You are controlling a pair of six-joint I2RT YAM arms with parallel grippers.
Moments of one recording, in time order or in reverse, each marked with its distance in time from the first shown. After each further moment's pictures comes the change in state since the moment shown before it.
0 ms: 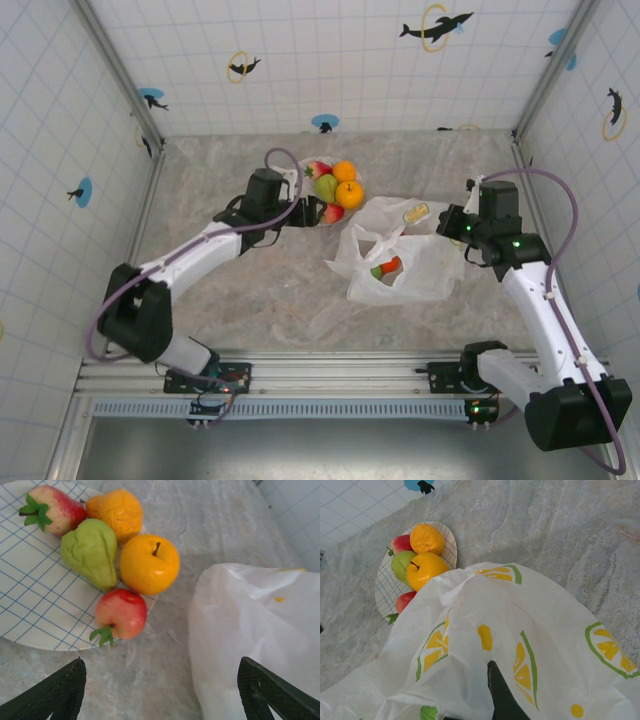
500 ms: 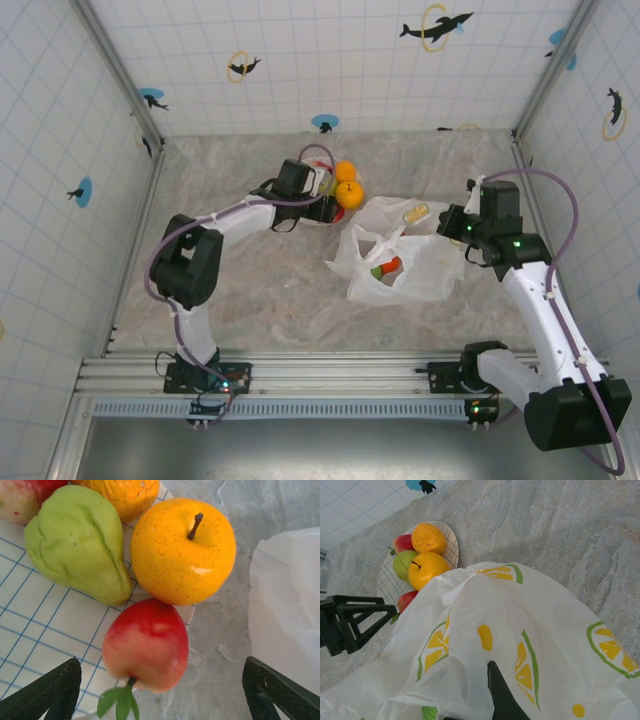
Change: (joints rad) left arm 0.000 0.389 0.269 -0.067 0.011 0.192; right arm -0.010 0.000 -0.002 0.000 -0.015 0.000
